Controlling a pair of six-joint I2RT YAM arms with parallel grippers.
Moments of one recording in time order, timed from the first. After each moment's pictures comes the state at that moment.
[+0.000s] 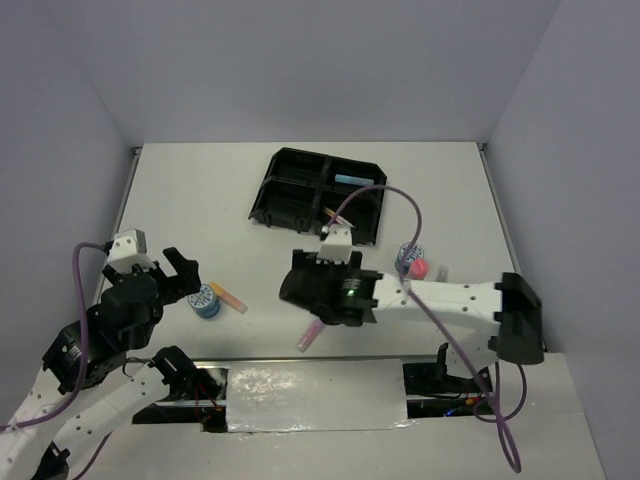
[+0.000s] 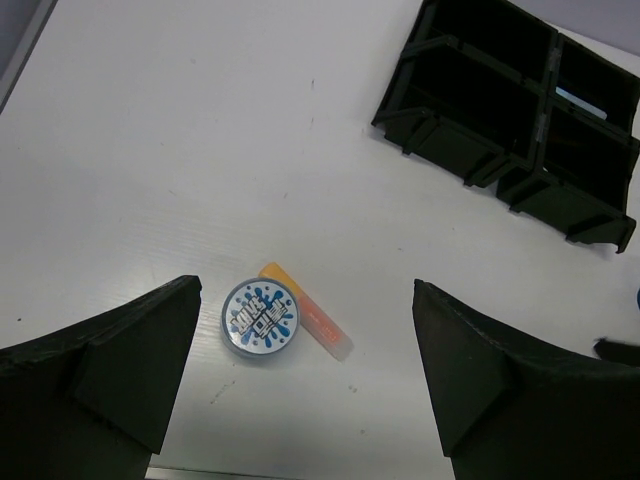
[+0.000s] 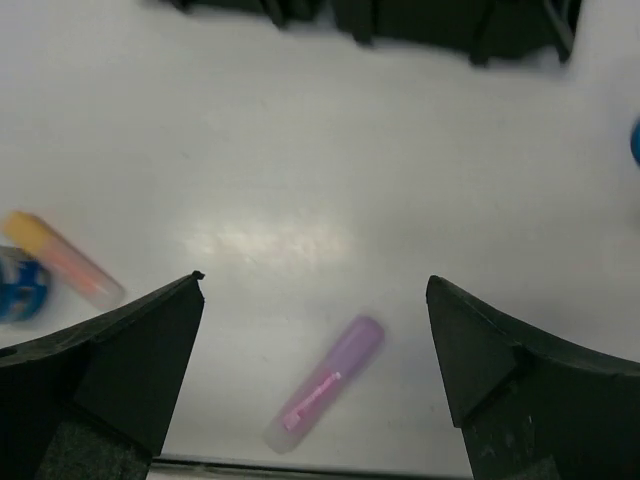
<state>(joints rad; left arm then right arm) -0.70 0.40 0.90 -0.96 -0.72 -0.61 1.28 1.44 1.18 -0.69 0.89 1.05</state>
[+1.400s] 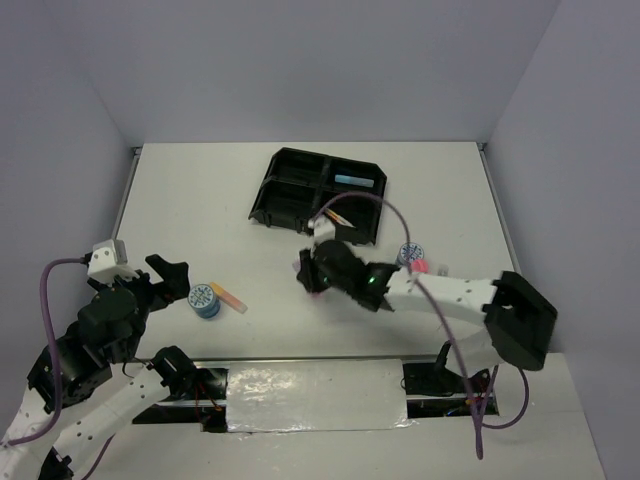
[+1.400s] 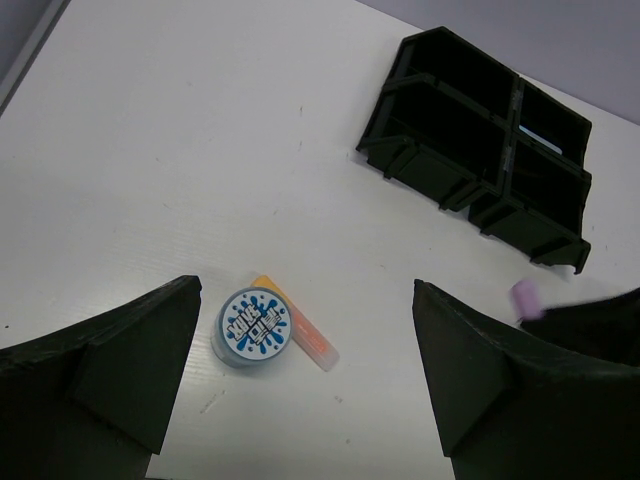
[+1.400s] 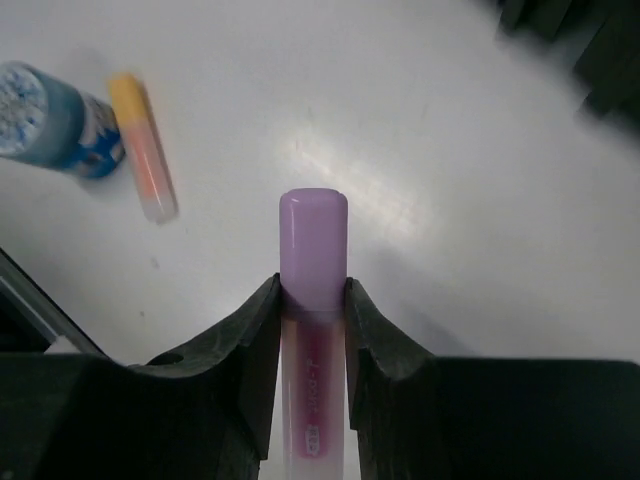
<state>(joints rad) -0.69 0.30 0.90 -0.96 -0.72 -0.61 1.06 1.46 0.81 -0.01 0.26 0.55</state>
